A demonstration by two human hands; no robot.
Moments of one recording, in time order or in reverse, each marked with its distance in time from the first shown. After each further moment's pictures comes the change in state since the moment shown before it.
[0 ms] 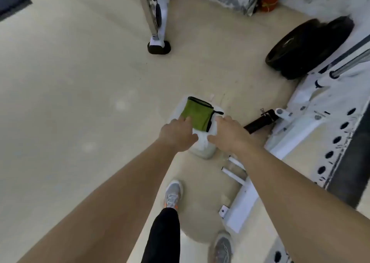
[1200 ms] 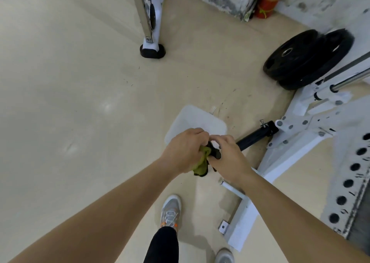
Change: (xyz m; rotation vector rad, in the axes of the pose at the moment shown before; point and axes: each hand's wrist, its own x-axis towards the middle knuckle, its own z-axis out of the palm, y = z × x) left_hand 0.038 -0.036 -0.013 -0.296 0.235 0.457; right_hand 0.034 -0.021 0.028 0.442 0.109 -0.030
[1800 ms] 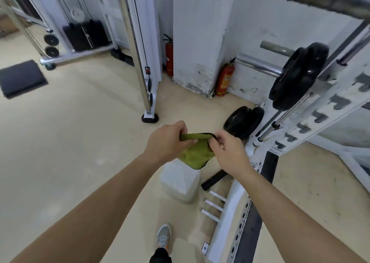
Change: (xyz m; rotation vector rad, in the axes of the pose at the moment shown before) left_hand -0.105 0.293 -0.324 -0.013 0.220 -0.198; right_hand -0.279 -0.243 -0.254 0.145 0.407 -0.262
